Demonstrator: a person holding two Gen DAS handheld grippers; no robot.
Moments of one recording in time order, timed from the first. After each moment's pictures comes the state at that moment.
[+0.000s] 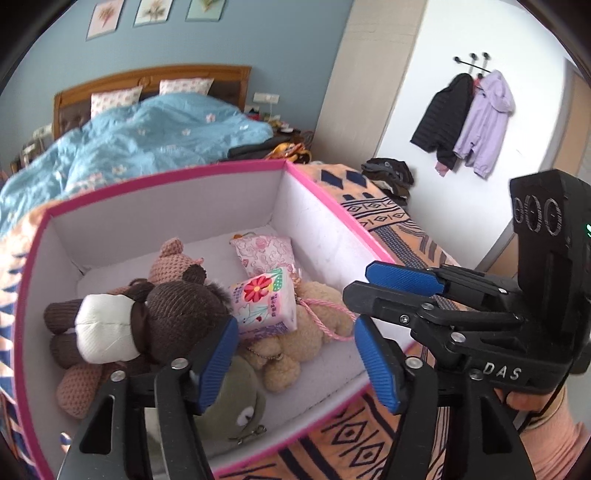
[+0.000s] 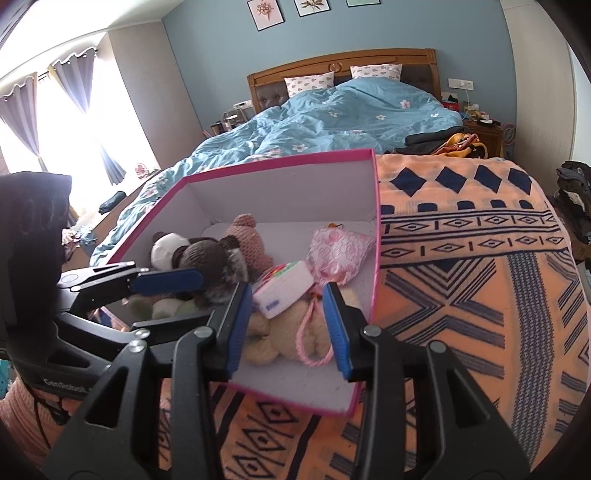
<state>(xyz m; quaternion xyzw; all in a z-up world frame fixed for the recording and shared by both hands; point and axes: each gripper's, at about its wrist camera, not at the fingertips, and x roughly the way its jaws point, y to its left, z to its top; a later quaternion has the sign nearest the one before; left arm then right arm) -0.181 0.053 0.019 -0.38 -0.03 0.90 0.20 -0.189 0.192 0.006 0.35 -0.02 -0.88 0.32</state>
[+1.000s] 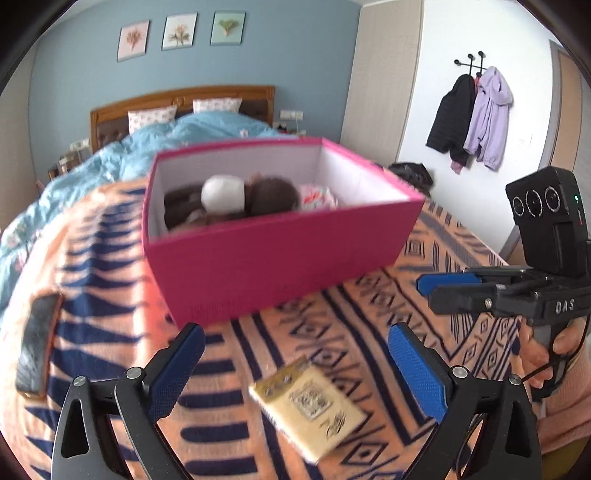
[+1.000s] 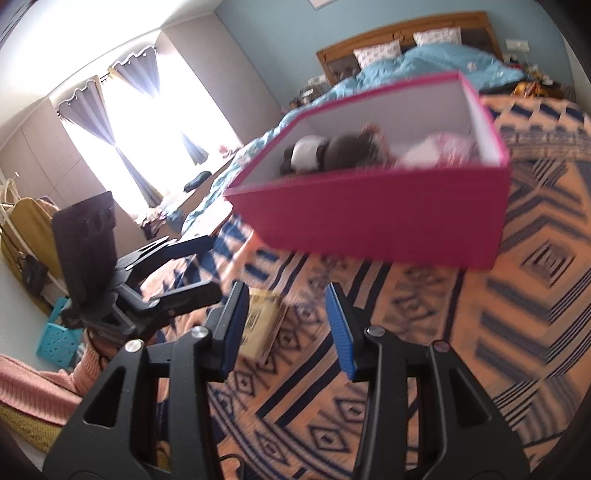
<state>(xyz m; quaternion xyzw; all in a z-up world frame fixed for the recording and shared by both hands) -0.039 -0.019 -0.016 -0.36 -0.02 0.92 0.15 -0.072 0.181 -0.033 0.39 -0.08 -0.79 0.47</state>
